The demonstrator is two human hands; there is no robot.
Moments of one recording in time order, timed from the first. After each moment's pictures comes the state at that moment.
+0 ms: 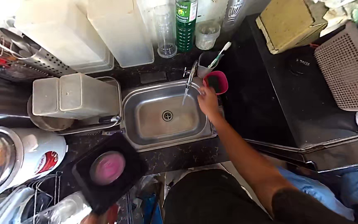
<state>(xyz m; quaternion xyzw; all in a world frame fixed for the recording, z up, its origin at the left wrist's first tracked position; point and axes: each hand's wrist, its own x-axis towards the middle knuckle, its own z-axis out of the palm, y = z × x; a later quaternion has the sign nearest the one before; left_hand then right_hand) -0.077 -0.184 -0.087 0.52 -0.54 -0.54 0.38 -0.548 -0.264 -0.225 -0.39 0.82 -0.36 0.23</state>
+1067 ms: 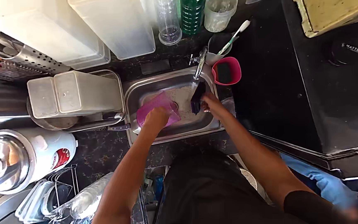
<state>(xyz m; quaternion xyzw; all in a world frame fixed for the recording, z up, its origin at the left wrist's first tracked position) -0.315 -0.387 -0.206 0.44 -0.80 -0.27 -0.30 -0.548 -0.240 -0.307 -0.10 0.69 -0.43 0.57</state>
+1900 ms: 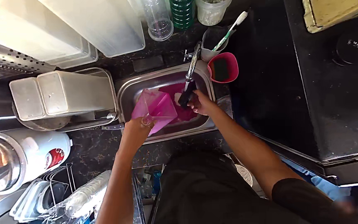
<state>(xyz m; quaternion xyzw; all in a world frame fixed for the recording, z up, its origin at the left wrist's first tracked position) -0.263 -0.374 -0.159 0.54 -0.76 -0.34 -0.14 -0.546 -0.277 -0.342 0.13 0.59 -0.39 0.70</state>
